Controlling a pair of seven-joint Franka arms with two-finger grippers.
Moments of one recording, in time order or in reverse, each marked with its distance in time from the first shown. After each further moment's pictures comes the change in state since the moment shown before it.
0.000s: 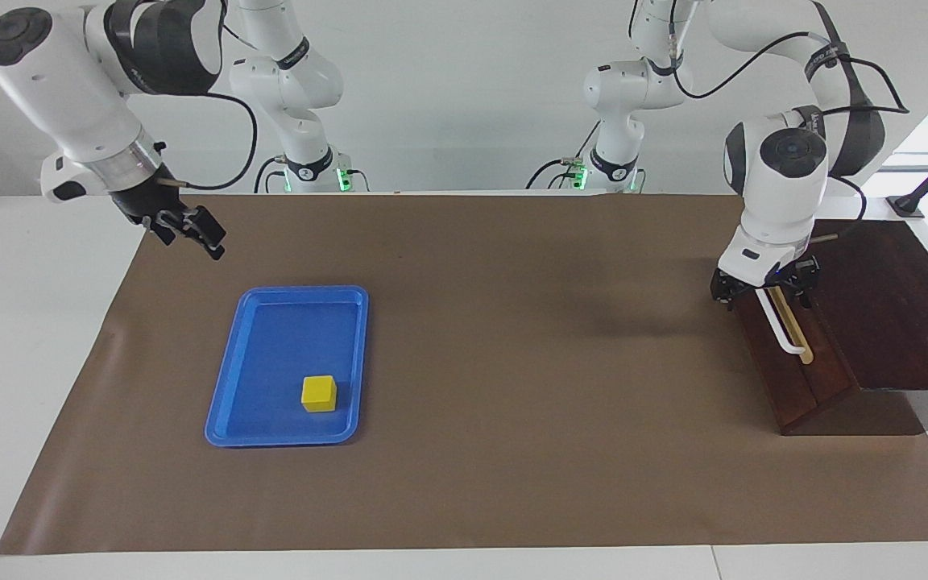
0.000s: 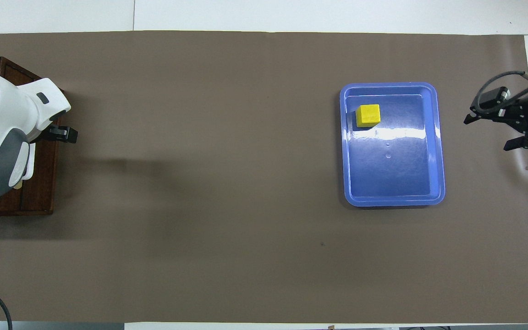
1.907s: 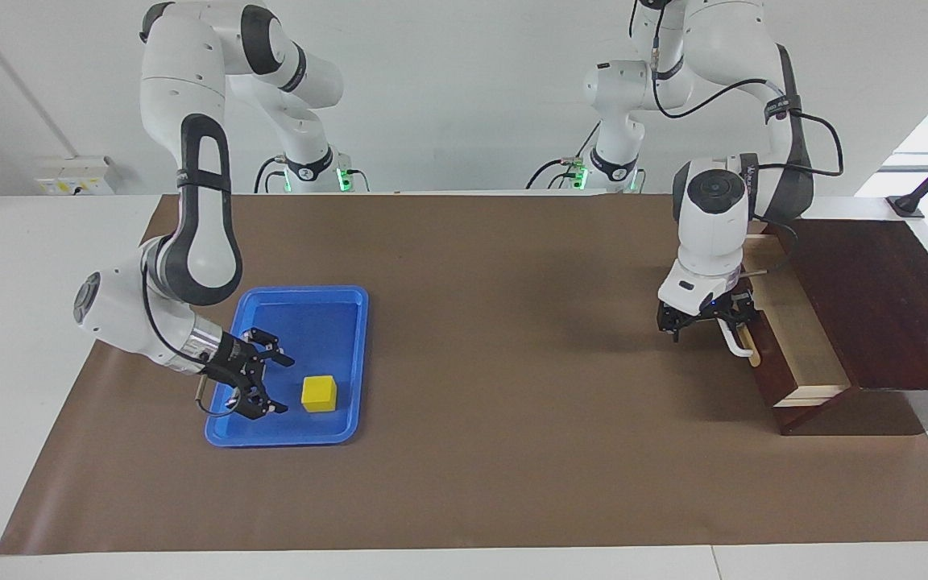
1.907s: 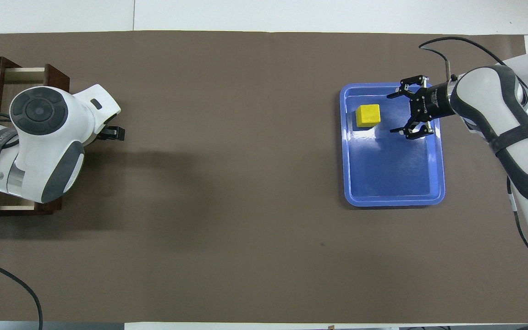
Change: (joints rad) left arm -0.115 0.047 -0.010 -0.056 -0.029 0.135 -0.216; right arm 0.006 0.415 0.005 -0.019 0.549 0.367 0.543
